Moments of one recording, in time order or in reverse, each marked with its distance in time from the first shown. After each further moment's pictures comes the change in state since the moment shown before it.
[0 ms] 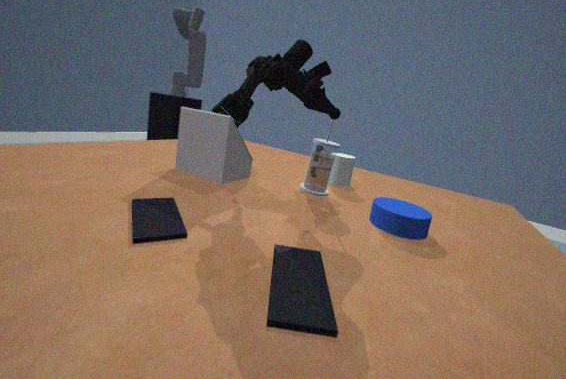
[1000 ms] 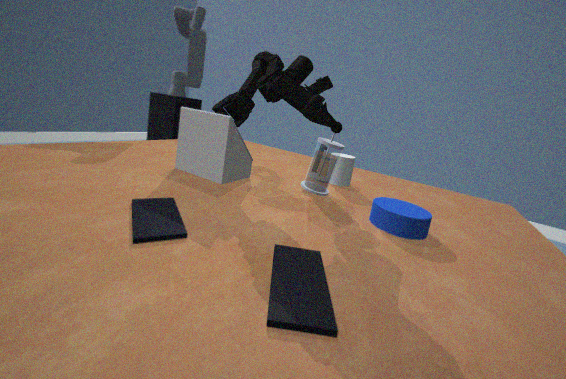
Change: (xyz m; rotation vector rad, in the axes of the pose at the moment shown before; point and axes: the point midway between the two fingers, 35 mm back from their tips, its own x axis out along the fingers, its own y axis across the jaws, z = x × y) arm 0.027 0.001 -0.025 0.016 -0.015 -0.001
